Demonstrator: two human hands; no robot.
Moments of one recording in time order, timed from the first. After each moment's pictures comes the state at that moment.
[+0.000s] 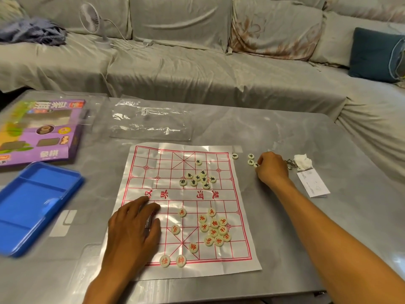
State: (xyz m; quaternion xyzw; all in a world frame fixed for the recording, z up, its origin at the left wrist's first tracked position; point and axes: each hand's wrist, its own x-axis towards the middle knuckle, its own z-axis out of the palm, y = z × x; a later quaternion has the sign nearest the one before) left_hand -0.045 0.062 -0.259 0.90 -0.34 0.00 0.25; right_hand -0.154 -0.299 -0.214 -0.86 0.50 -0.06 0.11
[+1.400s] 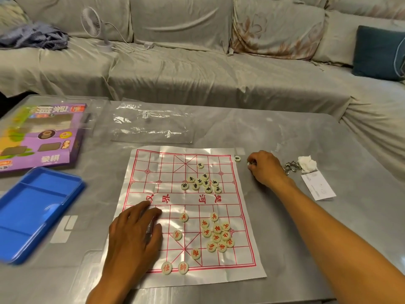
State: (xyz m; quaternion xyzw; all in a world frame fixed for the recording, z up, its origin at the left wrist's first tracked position) left_hand -0.042 0.062 -0.264 0.91 -0.34 0.01 0.24; right_hand -0.145 -0.298 -0.212 -0.91 0.38 -0.07 0.11
